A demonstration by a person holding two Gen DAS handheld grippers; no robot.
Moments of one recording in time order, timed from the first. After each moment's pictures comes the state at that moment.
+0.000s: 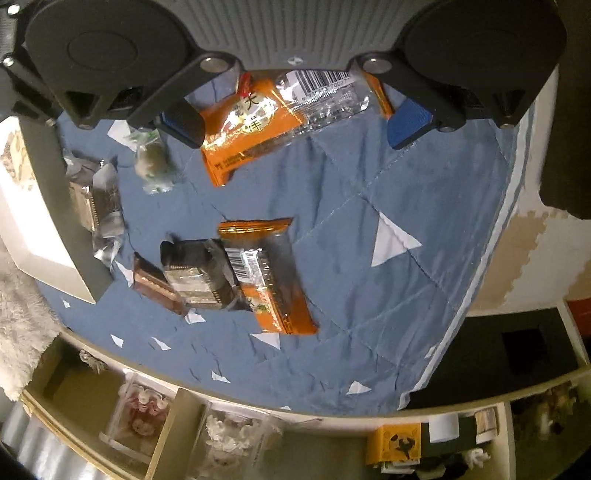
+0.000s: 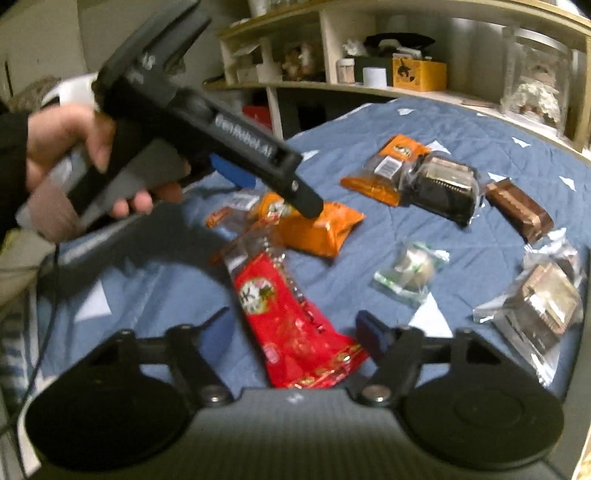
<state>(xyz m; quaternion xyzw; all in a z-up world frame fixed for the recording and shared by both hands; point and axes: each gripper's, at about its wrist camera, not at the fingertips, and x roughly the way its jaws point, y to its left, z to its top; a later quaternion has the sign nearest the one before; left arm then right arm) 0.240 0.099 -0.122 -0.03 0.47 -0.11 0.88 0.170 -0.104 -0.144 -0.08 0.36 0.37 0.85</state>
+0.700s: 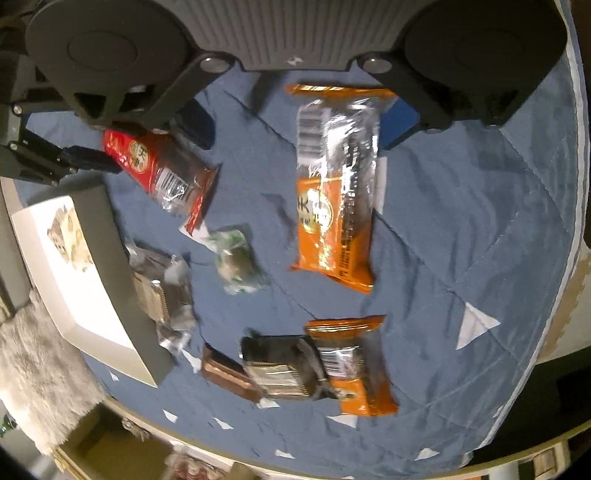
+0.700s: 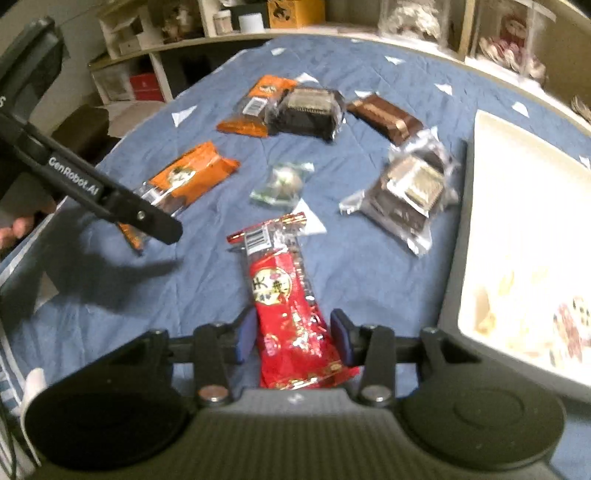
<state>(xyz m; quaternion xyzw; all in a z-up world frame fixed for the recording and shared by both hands) 0.206 0.063 -0.122 -0.02 0.56 -0.18 0.81 0.133 -0.154 -0.122 -0.05 0.48 0.19 0.86</state>
